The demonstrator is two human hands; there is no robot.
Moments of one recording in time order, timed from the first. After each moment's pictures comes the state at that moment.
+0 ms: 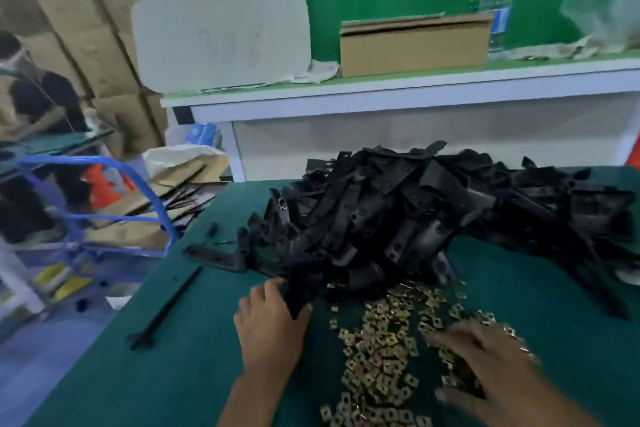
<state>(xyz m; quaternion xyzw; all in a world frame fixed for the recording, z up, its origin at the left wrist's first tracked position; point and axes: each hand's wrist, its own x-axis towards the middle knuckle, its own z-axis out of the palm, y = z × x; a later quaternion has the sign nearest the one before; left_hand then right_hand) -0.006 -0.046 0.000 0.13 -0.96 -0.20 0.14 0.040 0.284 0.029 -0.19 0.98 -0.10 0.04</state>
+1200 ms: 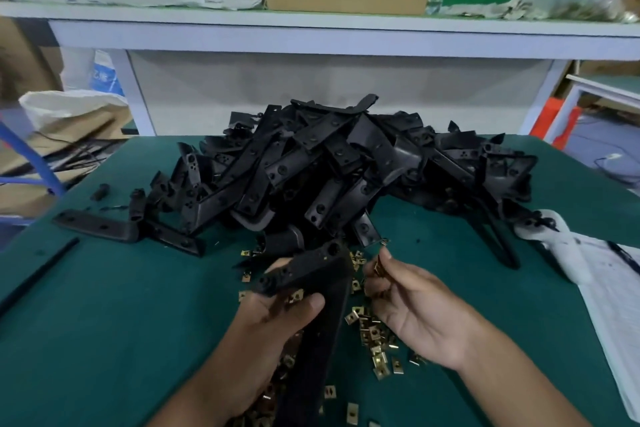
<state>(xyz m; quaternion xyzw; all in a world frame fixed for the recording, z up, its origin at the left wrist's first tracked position) 0.034 0.040 0.013 -0.15 -0.61 -0.76 -0.16 0.026 0.261 0.030 0.08 0.42 -0.89 0.17</state>
